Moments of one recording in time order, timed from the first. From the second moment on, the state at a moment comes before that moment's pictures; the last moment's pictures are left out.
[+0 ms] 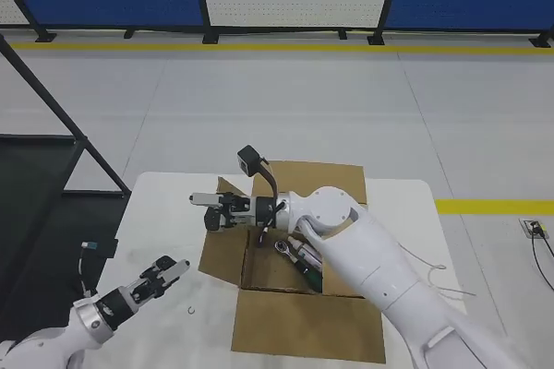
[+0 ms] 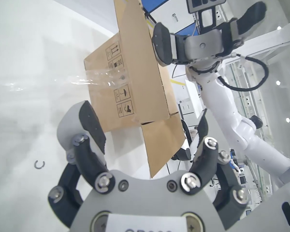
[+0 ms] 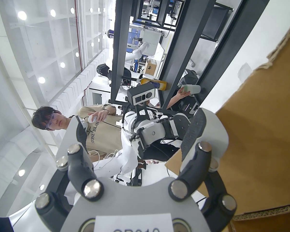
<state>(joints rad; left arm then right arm) 1.45 -1.01 -1.73 -1.93 -0.01 -0.18 -0.78 -0.21 -1.60 0.67 -0.73 0.58 -0.31 0.94</state>
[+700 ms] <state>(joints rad) 1.35 -1.01 -1.59 -1.86 0.21 -0.05 -0.69 -0.16 -1.67 0.70 -0.55 0.59 -0.50 0.99</state>
